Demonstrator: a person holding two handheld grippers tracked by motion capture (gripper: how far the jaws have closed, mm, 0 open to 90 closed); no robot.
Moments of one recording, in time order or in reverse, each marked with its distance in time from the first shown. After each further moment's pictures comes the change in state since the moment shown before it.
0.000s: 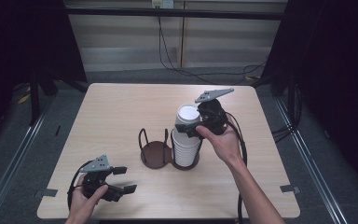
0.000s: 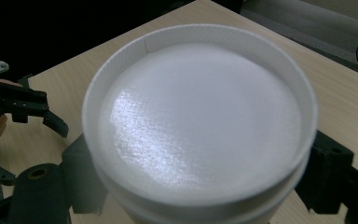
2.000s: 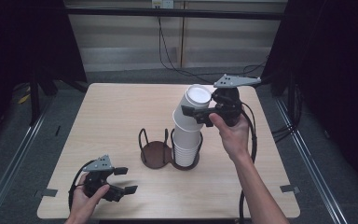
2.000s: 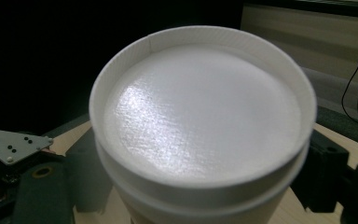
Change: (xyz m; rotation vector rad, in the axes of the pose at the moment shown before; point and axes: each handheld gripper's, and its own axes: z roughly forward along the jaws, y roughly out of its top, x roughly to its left) left arm 0.002 0.000 0.004 0.034 -0.009 0.008; right arm 0.001 0.024 -0.049 -0.252 0.002 0.029
